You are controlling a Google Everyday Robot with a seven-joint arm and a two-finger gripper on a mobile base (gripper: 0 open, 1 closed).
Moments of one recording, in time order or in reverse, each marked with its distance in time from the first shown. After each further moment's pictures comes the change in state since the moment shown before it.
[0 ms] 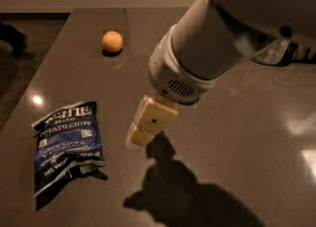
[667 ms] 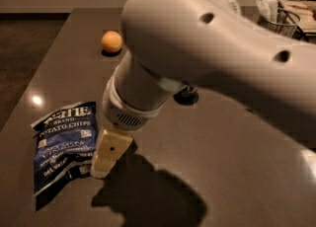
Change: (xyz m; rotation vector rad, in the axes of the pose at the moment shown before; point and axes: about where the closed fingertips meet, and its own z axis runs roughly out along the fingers) arm -0.030 0.040 0.082 -0.099 0.013 -0.075
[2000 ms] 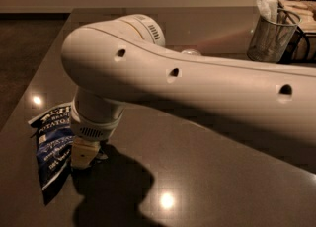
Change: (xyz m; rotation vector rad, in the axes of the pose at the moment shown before) arm -0.024 0.010 0.077 -0.069 0.081 -0.027
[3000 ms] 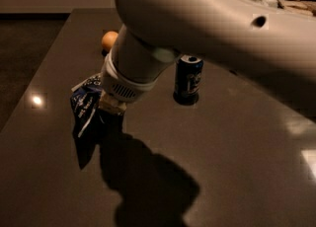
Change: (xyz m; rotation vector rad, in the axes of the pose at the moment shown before) arm 0.017 -0.048 -0.082 0.112 -0.077 0.095
